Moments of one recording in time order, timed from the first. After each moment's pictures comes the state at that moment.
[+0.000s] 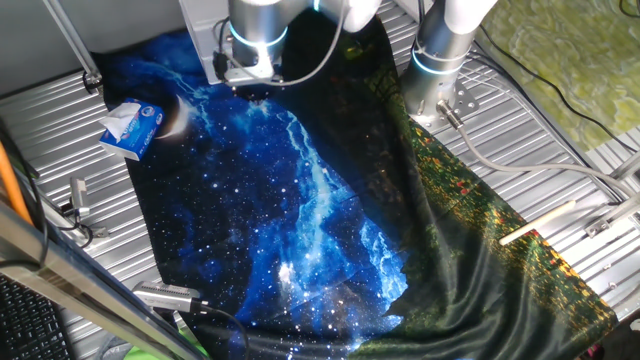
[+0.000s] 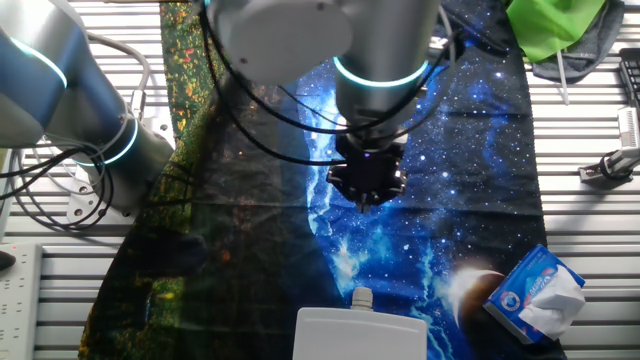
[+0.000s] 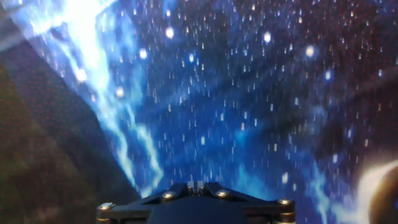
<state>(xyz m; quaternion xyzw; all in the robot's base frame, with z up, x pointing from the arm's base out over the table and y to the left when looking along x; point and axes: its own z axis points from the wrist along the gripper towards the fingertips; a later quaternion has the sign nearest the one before) 0.432 -0.111 0.106 0.61 -0.78 0.10 0.06</state>
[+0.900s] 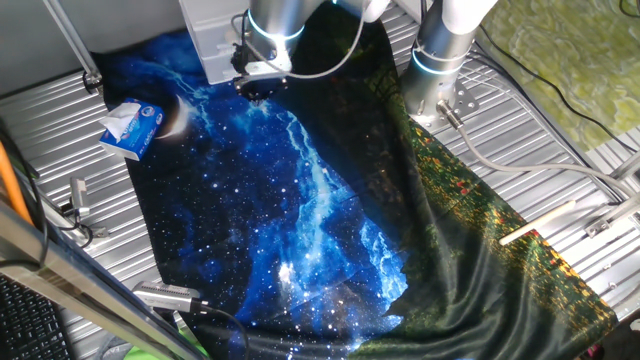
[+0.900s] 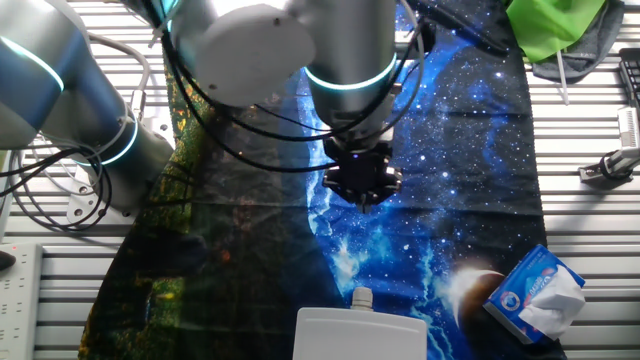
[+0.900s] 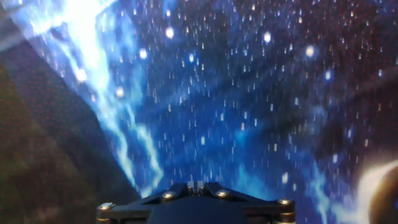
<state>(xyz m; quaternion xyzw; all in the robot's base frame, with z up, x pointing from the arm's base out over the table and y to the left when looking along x) 0.437 -0.110 0.102 0.63 -0.76 0.13 0.03</state>
